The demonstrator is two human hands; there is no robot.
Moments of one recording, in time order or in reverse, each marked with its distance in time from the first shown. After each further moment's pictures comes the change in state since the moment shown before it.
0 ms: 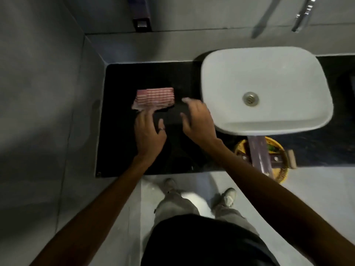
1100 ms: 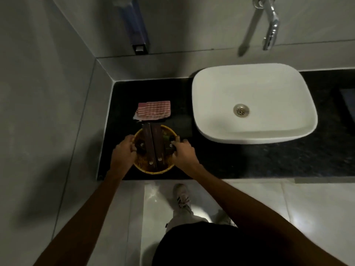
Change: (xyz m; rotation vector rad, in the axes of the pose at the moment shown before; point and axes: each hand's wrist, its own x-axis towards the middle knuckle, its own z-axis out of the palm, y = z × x) left_hand -0.023 -0.058 -0.049 0.139 -0.287 -0.268; right_hand -0.063 -0.004 0.018 0.090 -0.477 0.277
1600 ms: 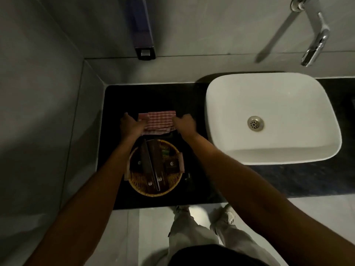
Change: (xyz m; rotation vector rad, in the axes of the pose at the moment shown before) left_hand 0.206 0.030 0.018 -0.300 -0.097 -0.360; right_hand 0.201 -0.046 -0.032 0.552 0.231 0.395
